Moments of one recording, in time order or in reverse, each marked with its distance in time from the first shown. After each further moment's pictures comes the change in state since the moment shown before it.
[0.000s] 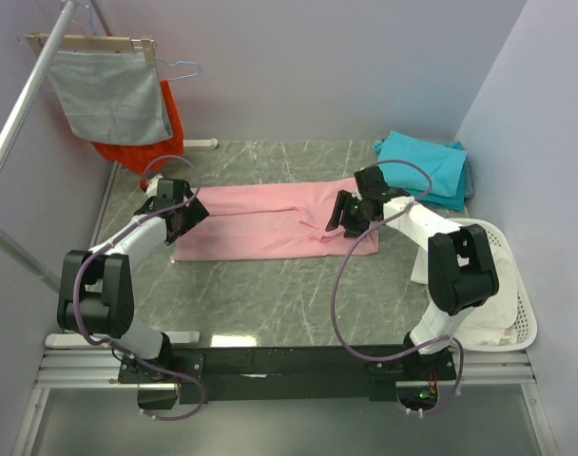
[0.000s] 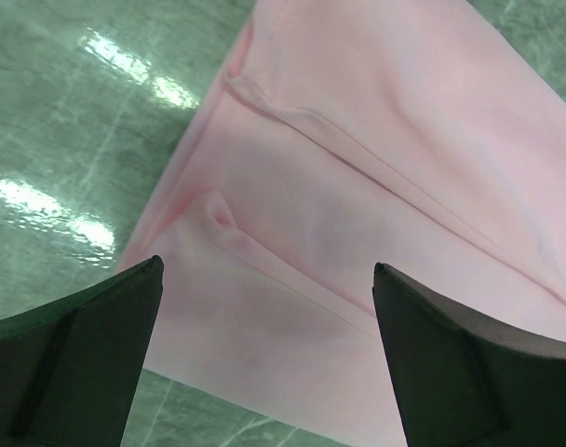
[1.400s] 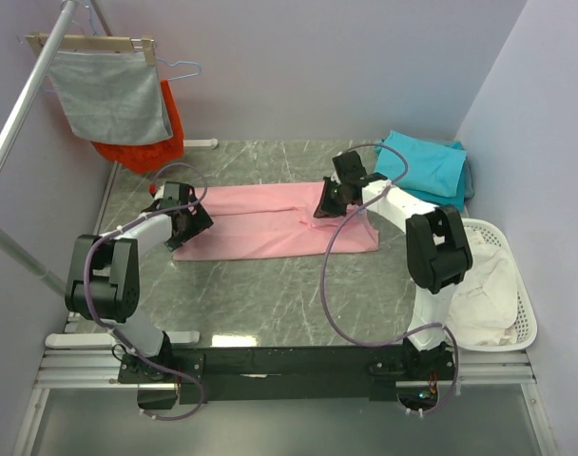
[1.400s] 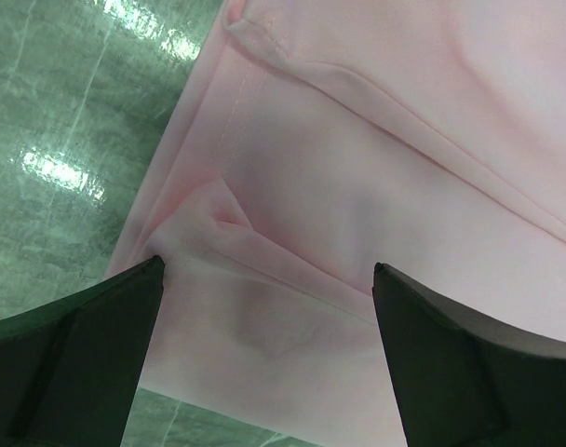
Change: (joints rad) left arm -0.006 0.104 0.000 0.002 0.050 0.044; right arm 0.087 0.195 0.223 0.028 -0.018 0.027
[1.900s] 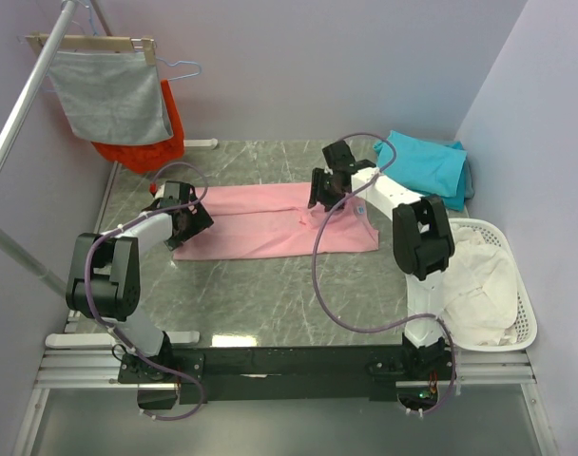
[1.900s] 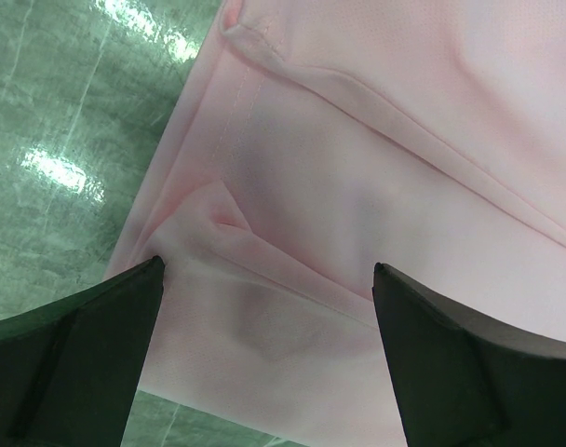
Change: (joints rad) left arm 0.000 0.016 0.011 0.000 -0.001 0.003; right arm 0.011 0.183 0.259 -0.139 0.098 -0.093
